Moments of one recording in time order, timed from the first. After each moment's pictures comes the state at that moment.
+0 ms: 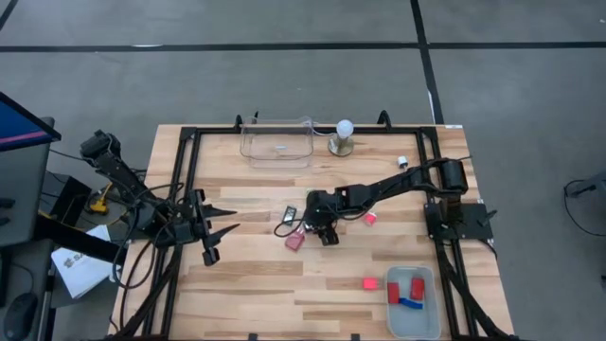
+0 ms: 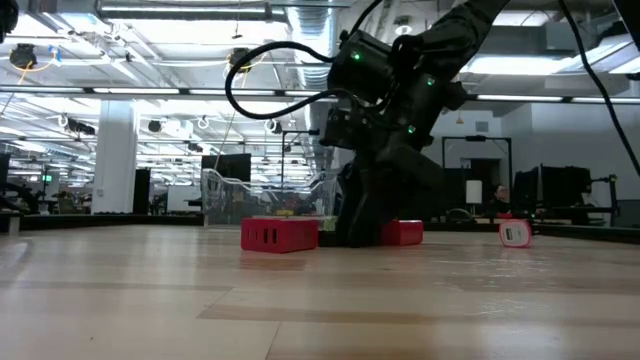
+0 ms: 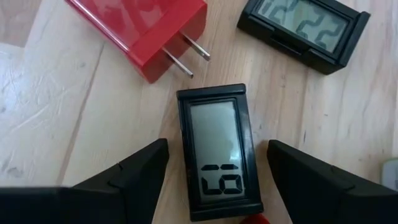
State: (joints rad) left arm -0.83 0.86 0.43 0.83 -1.02 0.70; right arm 0.01 1.96 1.11 -0.21 -0.06 -0.21
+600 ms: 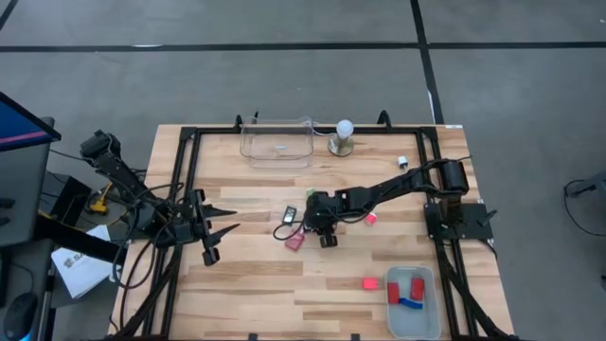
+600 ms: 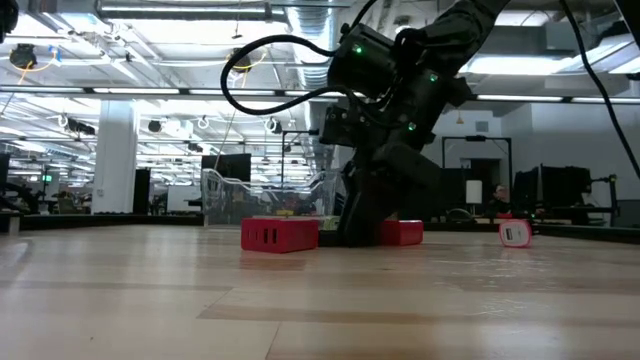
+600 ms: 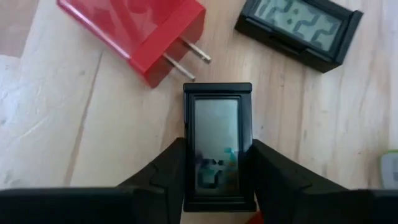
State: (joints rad) left arm -0.83 0.86 0.43 0.83 -1.02 0.70; right arm 0.02 1.96 1.11 -0.22 0.00 -0.16
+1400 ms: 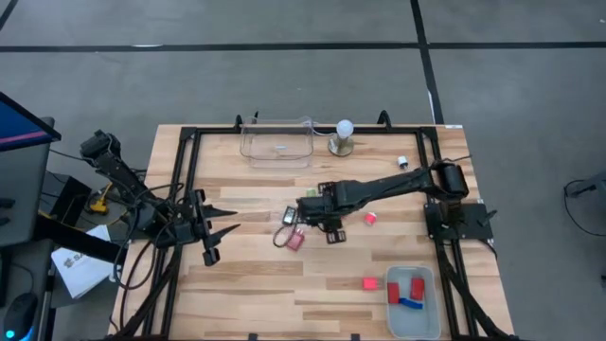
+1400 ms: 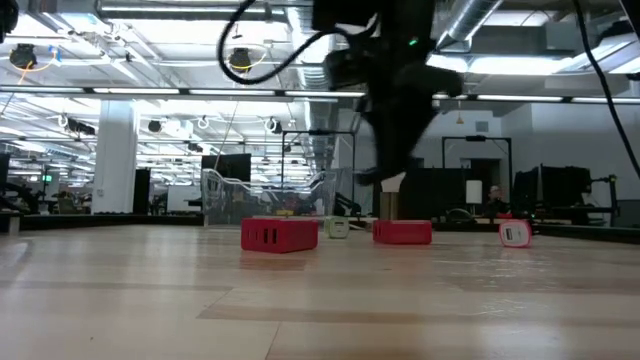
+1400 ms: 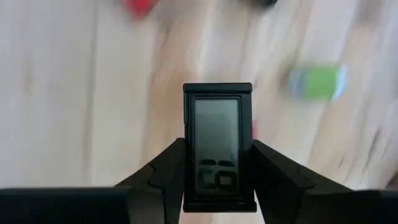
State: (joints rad) left arm -0.83 0.87 0.43 0.82 -1.02 0.70; right arm 0.11 1.96 1.58 -1.07 0.18 -0.09
